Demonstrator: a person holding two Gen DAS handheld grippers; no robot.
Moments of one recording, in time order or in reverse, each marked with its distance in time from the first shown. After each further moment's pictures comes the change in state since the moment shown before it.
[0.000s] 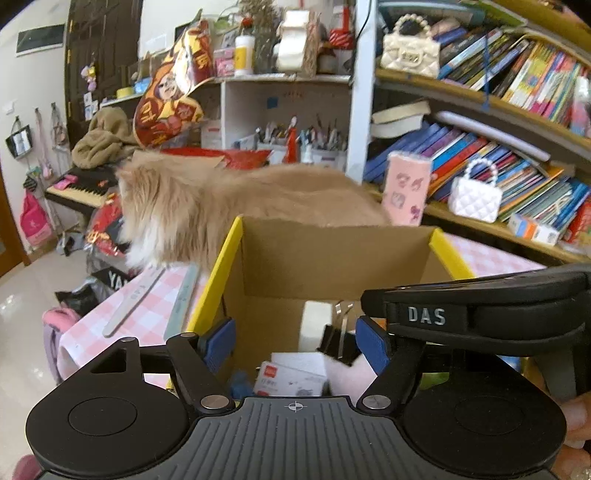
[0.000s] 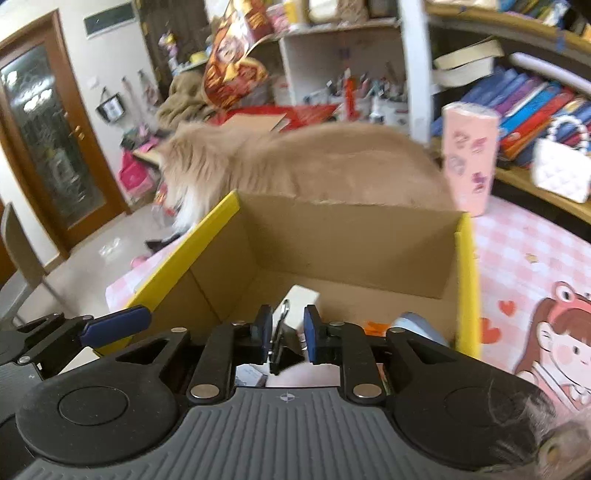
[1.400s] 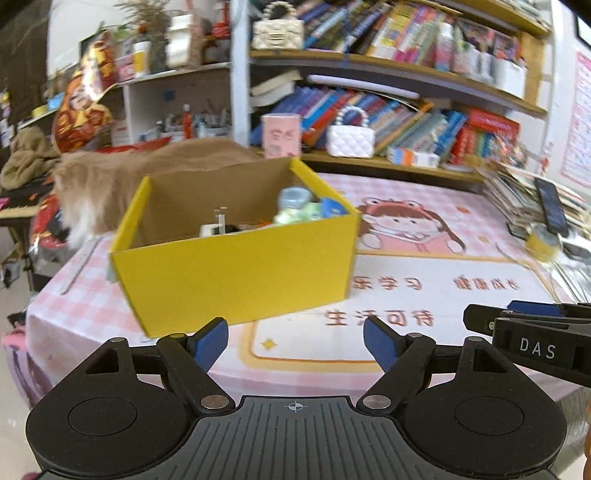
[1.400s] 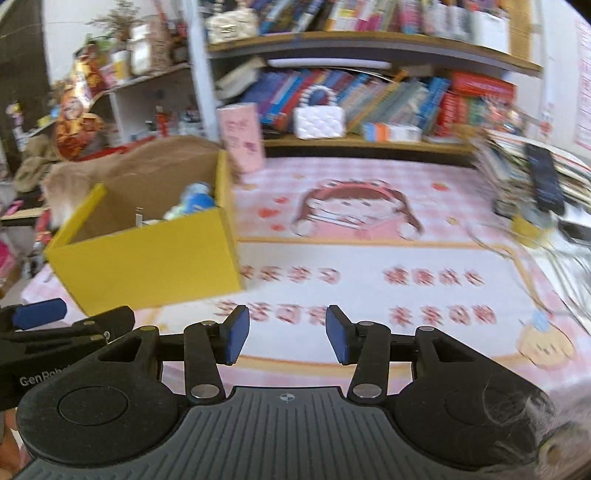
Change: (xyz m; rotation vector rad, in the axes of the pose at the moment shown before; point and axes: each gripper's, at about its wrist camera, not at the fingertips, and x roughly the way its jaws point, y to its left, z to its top) left arm -0.098 -0.037 -0.086 0.217 0.063 -0.259; right arm -0.180 0.016 -0.175 0.321 -0.103 -0.541
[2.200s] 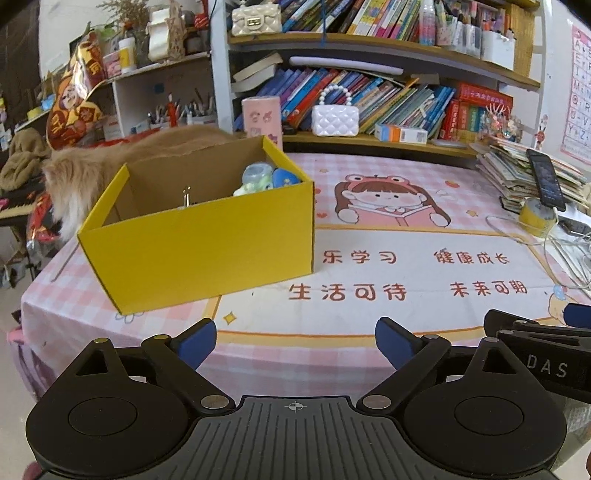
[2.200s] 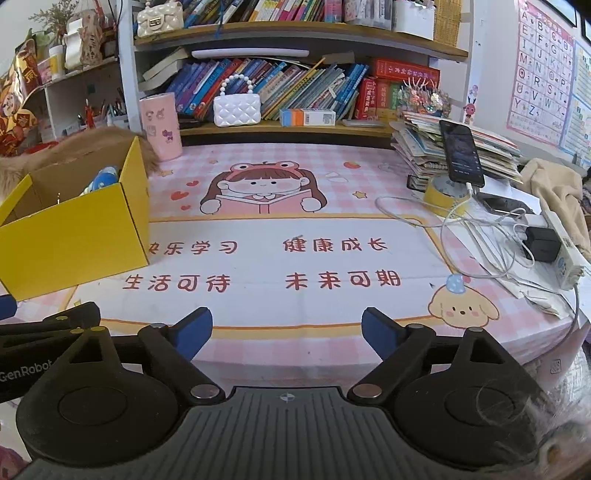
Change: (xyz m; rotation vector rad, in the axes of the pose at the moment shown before) left arm 0.001 -0.046 -0.012 0.017 0.054 0.039; right arm -0.016 -0.039 -0.025 0.023 0.018 -0.193
